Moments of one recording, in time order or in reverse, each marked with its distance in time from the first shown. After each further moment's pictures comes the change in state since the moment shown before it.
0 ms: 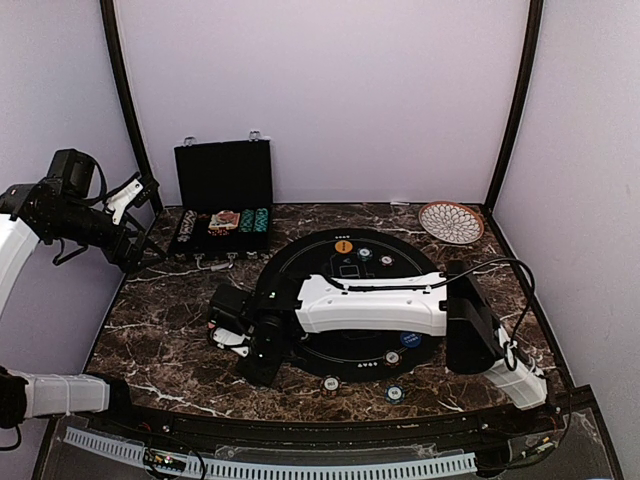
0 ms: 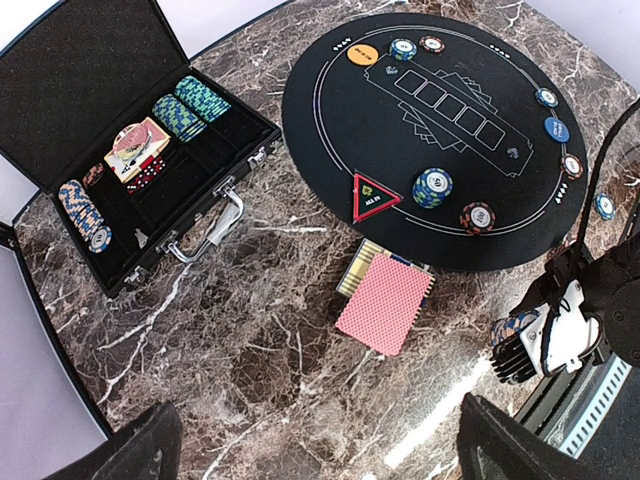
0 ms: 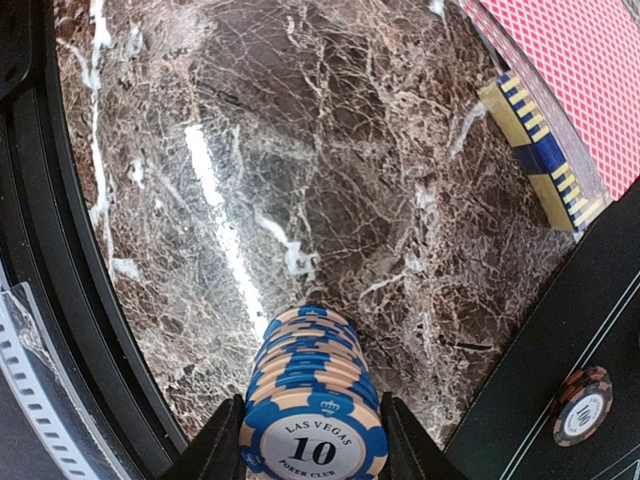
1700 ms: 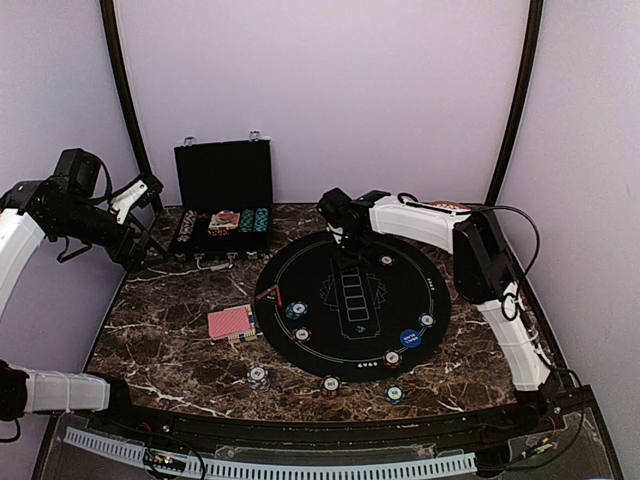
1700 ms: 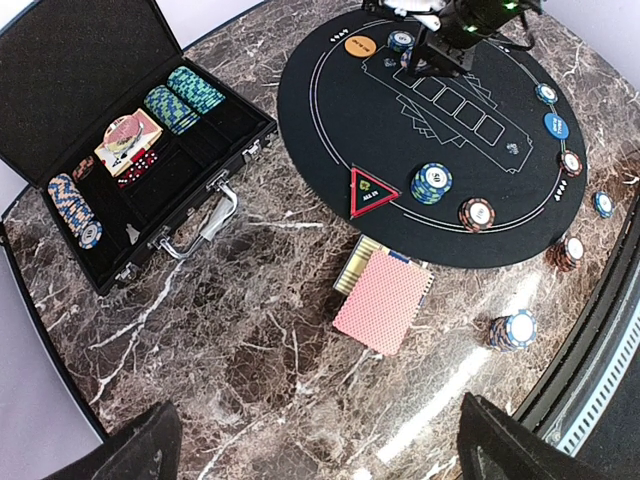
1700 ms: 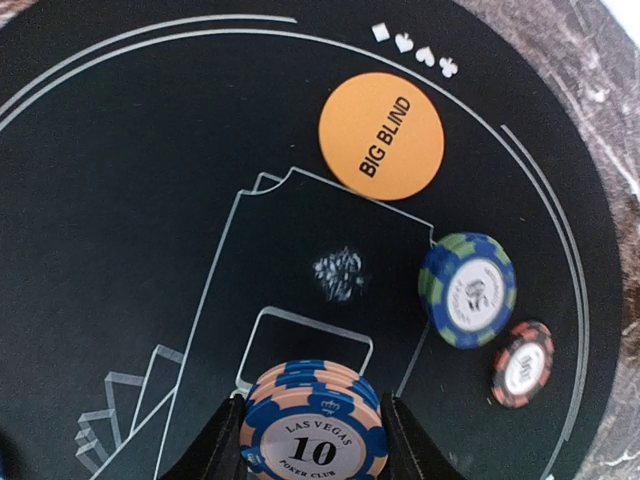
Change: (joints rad) left arm 0.000 0.031 0.000 0.002 0.005 0.000; right arm -0.593 -0.001 -0.048 0.085 0.291 0.120
